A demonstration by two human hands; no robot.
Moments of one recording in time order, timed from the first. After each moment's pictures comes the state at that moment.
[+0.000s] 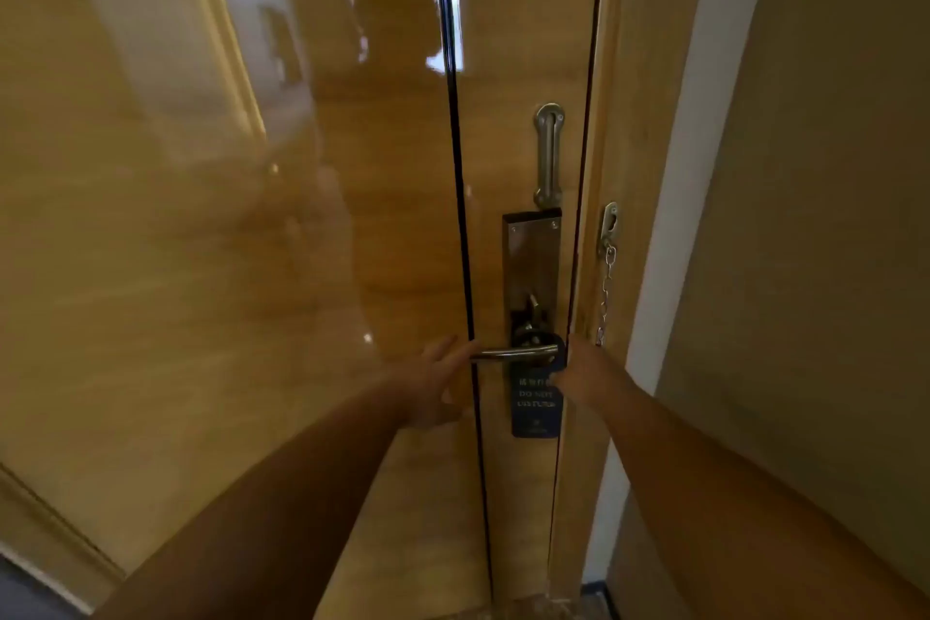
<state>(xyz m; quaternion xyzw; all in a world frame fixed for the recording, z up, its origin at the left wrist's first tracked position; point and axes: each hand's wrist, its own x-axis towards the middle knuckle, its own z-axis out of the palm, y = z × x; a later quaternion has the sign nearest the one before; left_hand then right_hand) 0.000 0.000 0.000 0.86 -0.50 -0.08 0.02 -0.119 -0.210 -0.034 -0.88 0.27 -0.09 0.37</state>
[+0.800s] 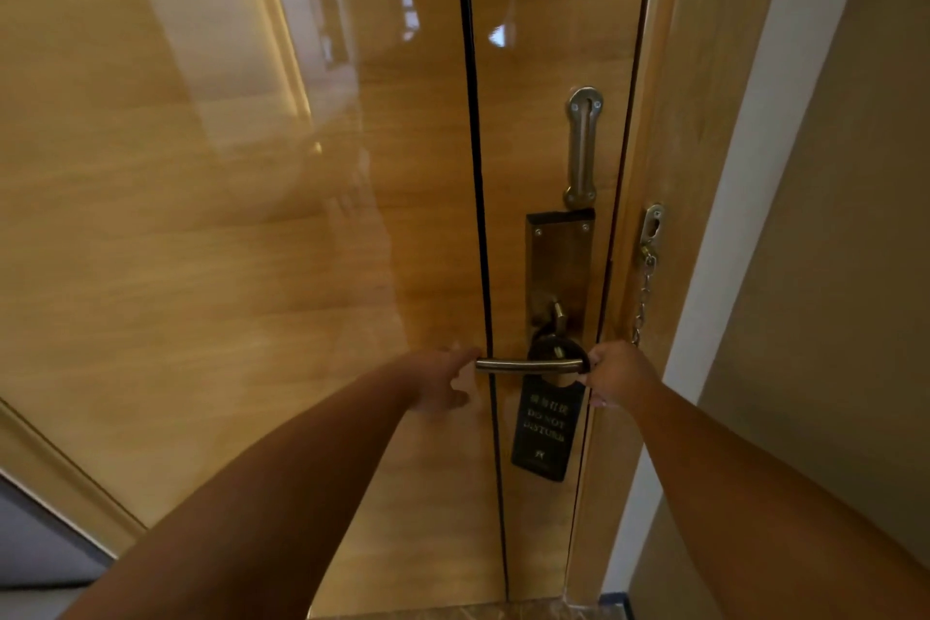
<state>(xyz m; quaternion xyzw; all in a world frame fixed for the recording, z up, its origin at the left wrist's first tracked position) 0.028 -0.027 0.003 0.89 -0.42 -0.16 0.02 -0.088 -0.251 -0.042 -0.84 0.34 -0.04 0.41</state>
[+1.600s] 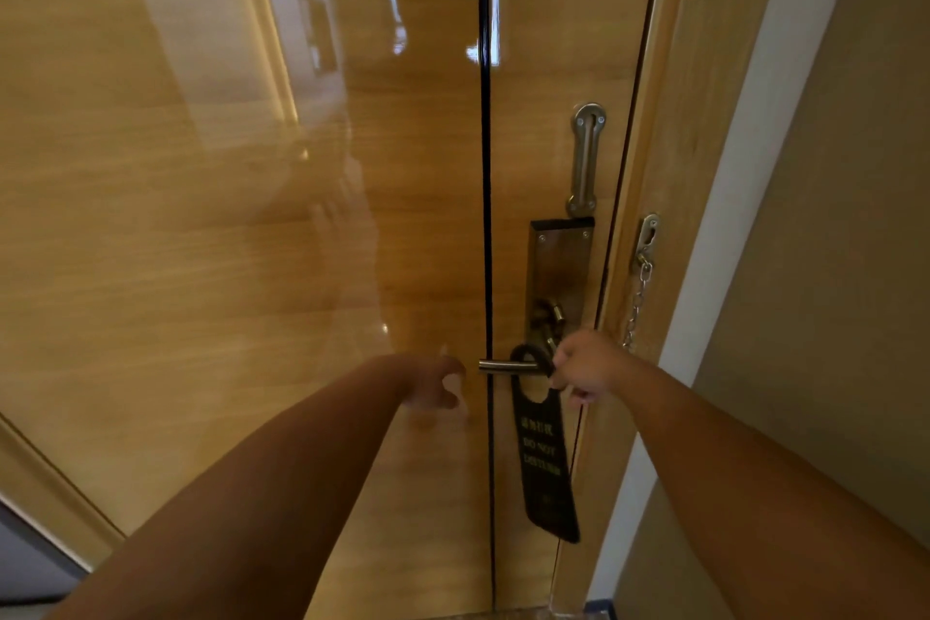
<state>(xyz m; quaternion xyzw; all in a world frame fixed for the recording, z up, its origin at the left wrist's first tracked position) 0.039 -0.016 0.007 0.89 -0.40 -0.23 -0.02 -0.095 -0.214 0.015 -0.89 0.23 0.06 0.38</state>
